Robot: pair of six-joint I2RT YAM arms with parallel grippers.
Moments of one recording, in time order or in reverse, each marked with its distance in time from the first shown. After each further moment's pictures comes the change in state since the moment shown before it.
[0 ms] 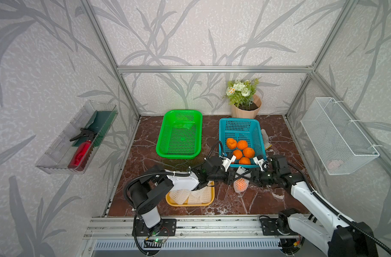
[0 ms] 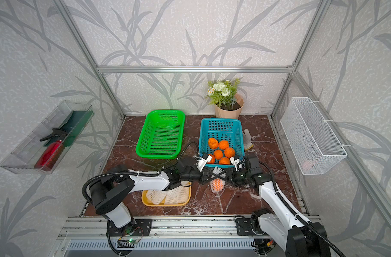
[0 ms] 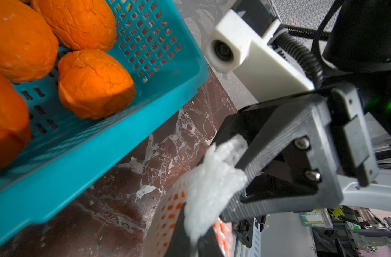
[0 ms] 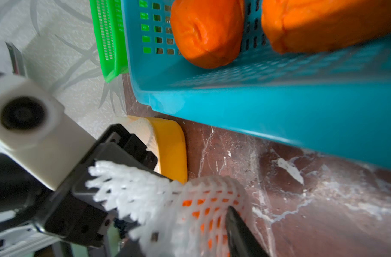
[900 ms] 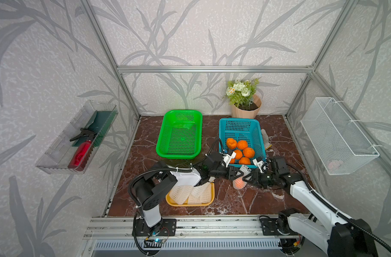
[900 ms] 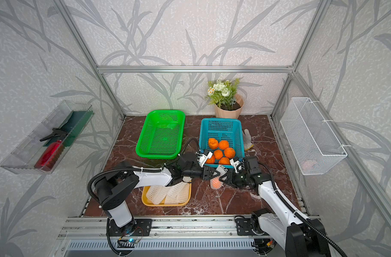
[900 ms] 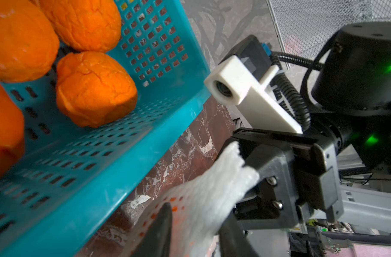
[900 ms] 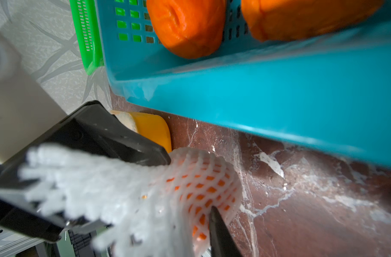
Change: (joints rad) left arm 0.023 0.032 0.053 -0.019 0.058 -0.069; right arm 0.000 0.032 -0.012 -0.012 0.023 -0.053
